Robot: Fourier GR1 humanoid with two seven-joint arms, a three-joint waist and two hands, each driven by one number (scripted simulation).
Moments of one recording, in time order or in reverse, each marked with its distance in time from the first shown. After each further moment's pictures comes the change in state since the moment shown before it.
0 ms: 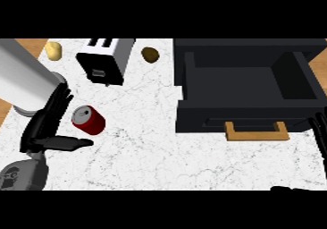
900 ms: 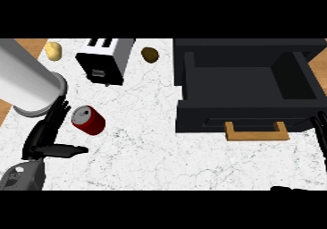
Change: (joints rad) left arm -0.054 0.060 0.036 0.361 -0.051 -0.040 -0.261; right arm -0.009 0.026 -0.004 -0.036 0.015 0.001 0.026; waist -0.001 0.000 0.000
